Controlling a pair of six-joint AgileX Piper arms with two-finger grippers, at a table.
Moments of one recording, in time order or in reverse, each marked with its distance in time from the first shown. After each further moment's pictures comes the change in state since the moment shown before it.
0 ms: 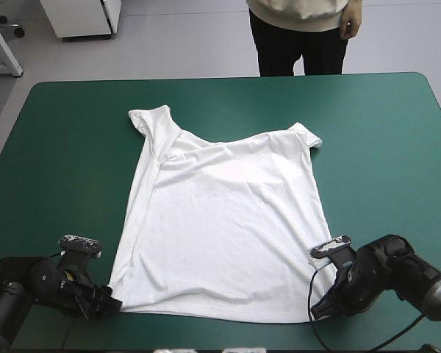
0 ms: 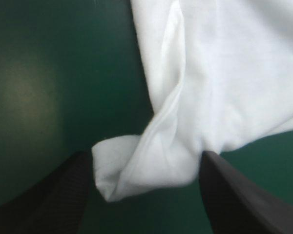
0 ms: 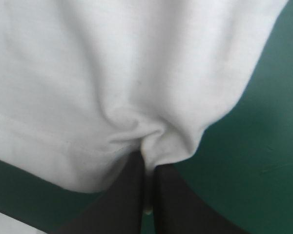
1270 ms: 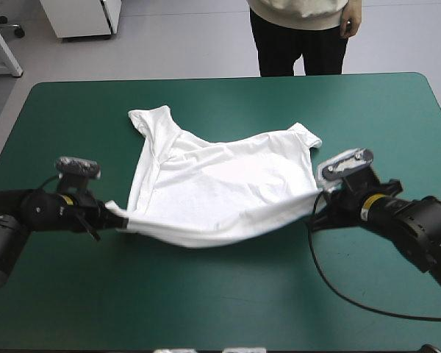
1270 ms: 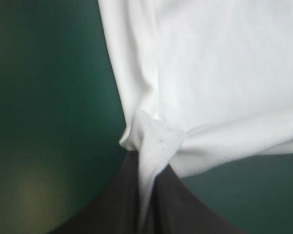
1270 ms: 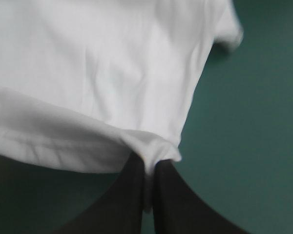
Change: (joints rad) left arm 0.000 0.230 -0.454 -0.054 -0.150 0.024; right arm 0.001 -0.122 -0.443 -0.272 -0.201 0.101
